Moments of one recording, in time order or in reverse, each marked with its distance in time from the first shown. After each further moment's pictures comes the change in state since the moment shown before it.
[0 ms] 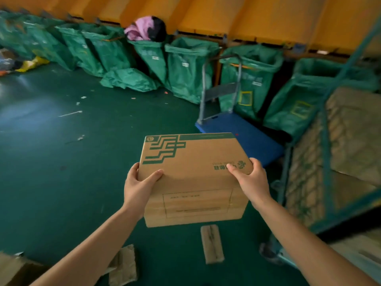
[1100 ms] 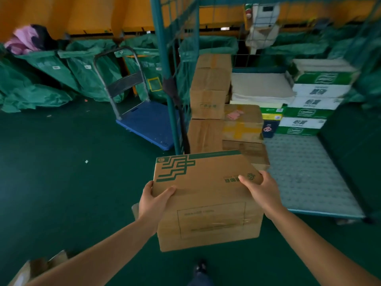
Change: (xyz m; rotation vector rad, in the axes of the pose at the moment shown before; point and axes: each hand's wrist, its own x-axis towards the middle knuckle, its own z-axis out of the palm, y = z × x) left_hand -0.416 -0.133 0.313 0.285 -0.349 -0.148; right_hand -0.170 0.329 -0.463 0.064 0.266 0.284
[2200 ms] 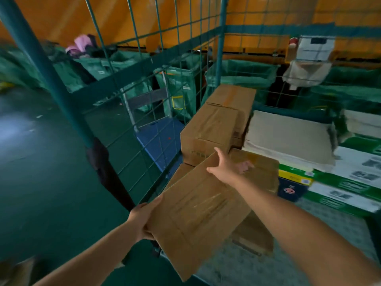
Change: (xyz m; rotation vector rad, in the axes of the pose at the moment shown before) left_hand 0.184 0.128 0.238 -0.190 0.173 -0.477; right_hand 0.422 -0.158 0.018 -0.338 -0.555 -0.410
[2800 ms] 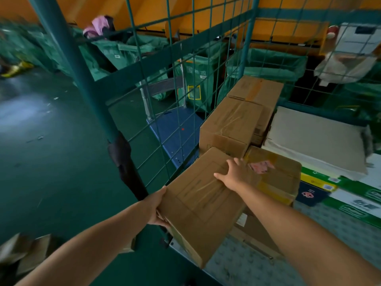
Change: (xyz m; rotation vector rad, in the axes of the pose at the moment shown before) left_hand 0.058 0.030 -0.019 -0.129 -0.047 -0.266; right_hand 0.033 0.004 0.059 -0.503 0.058 0.139
